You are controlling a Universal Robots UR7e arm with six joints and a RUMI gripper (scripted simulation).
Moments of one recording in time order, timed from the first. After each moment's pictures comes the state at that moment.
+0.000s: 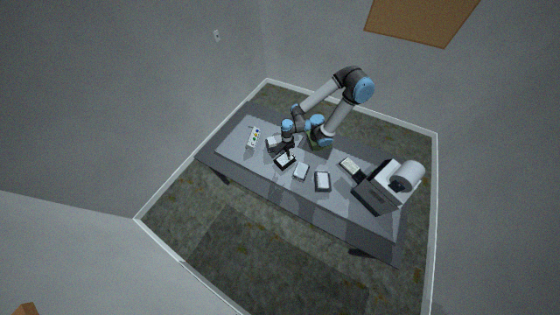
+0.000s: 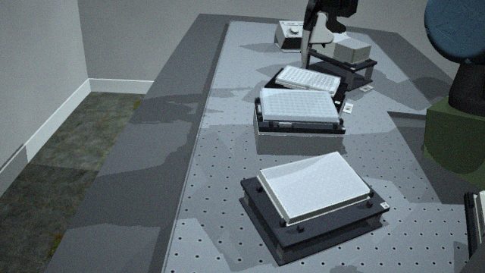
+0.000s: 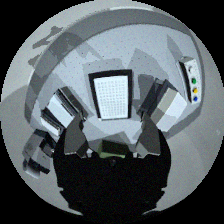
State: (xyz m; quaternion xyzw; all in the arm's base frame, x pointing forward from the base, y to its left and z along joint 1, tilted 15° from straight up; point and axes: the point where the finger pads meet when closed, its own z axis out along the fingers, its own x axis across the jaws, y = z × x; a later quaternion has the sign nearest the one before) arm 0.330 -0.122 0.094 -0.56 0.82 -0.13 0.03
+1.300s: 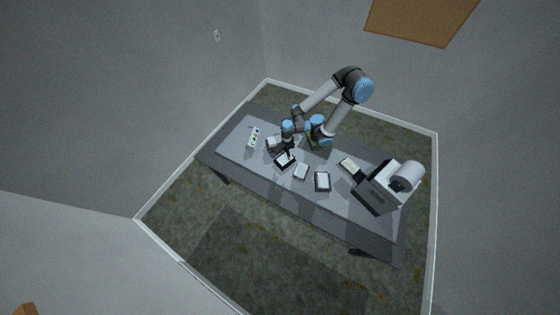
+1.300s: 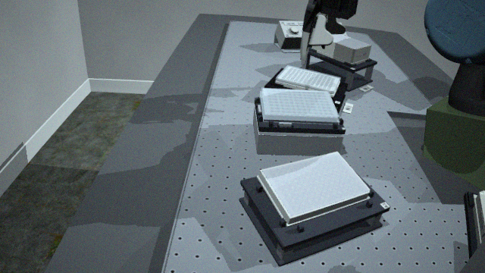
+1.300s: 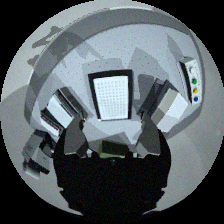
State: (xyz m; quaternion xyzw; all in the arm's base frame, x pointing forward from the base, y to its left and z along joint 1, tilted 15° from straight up) arm 0.331 -0.123 0.091 -0.56 0.82 -0.13 0.03
